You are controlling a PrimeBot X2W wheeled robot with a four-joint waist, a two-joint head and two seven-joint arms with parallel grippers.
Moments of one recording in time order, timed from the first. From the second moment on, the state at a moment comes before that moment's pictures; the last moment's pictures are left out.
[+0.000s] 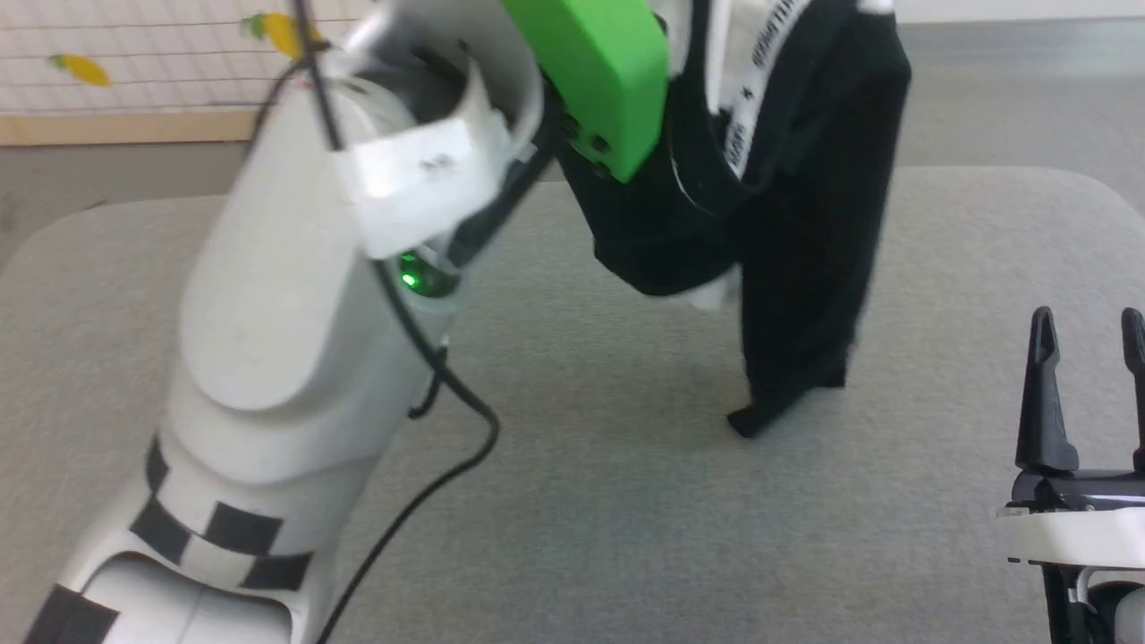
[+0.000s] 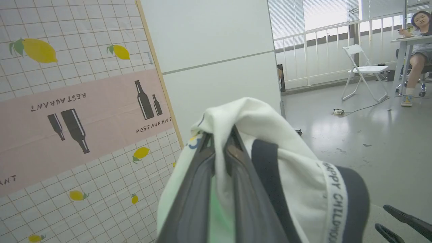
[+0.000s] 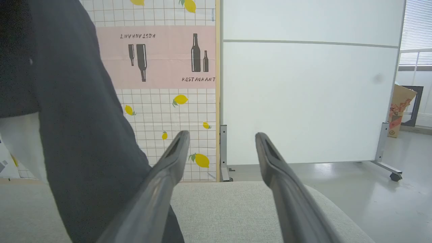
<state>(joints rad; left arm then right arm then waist) -1.03 0.11 -0.46 -0.05 -0.48 -0.04 0.45 0.00 -0.05 -0.21 -0.14 0.08 0.13 -0.26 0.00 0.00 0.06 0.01</state>
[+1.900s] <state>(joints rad) 0.12 0.25 -0.23 -0.22 -0.34 0.22 -0.25 0.08 -0.05 -0.17 -0.16 0.12 0.13 -0.24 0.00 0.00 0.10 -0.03</state>
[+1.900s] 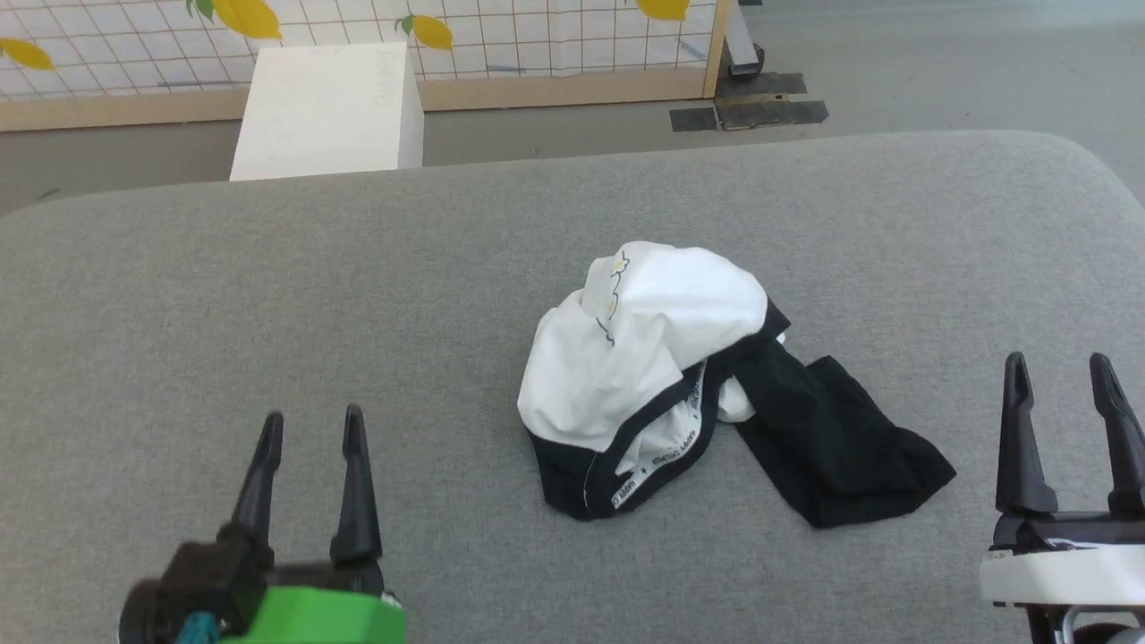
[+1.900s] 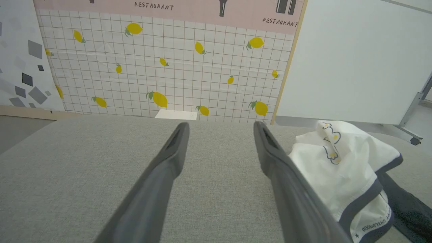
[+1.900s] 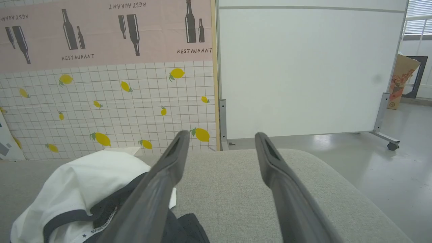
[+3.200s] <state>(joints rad) 0.02 0.06 -0.14 -0.15 -0.19 0.03 -0.25 -0.20 -0.44 0.16 0.17 0.38 0.13 0.46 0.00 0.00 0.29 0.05</state>
